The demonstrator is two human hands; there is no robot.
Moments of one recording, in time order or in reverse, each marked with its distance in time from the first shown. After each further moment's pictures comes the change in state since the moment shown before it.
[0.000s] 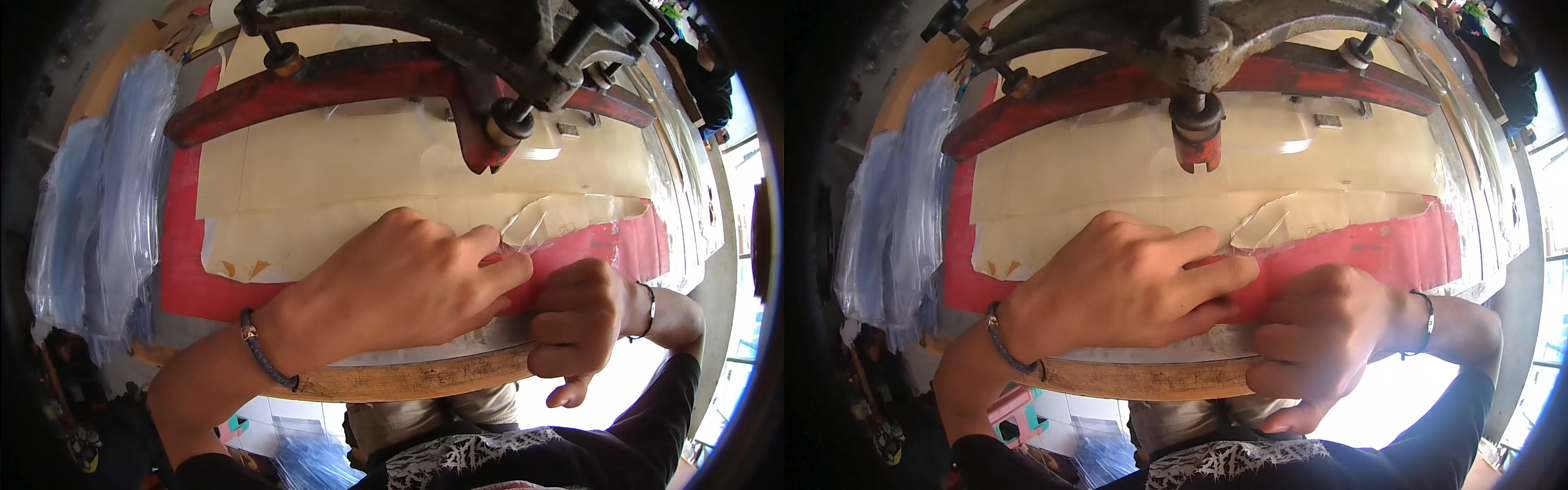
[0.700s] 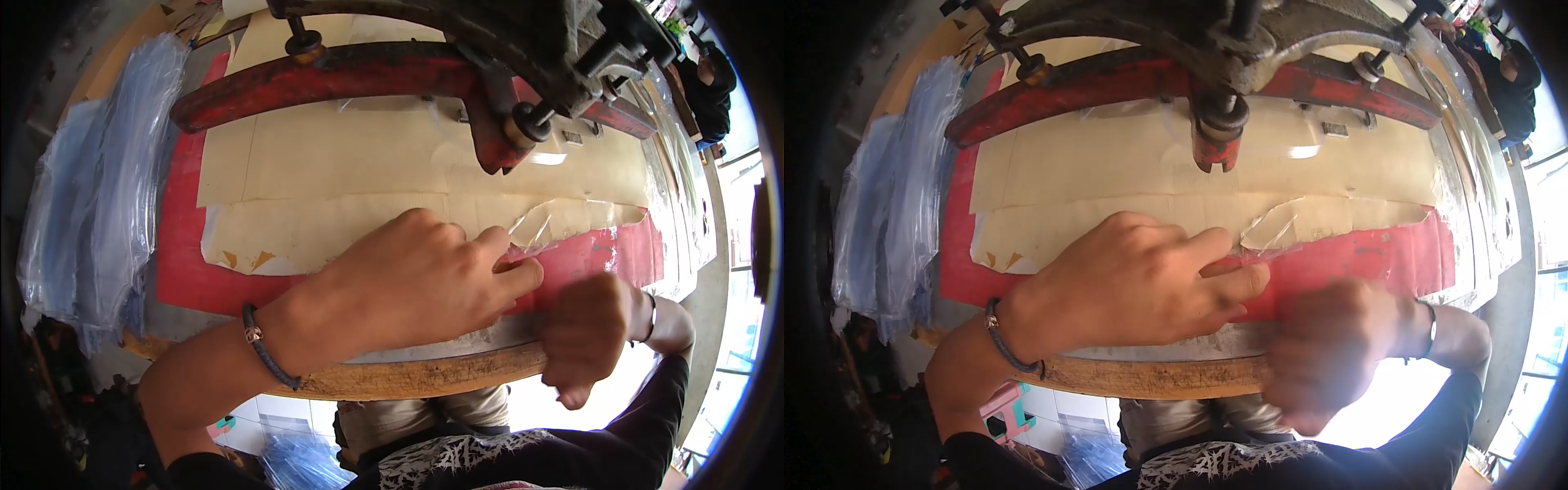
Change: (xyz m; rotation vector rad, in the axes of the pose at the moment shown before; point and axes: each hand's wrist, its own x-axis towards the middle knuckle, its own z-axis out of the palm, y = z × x) left_hand -0.001 0.000 0.000 0.063 0.032 0.046; right_hand -0.007 -0.002 0.005 0.004 -0.016 -0.116
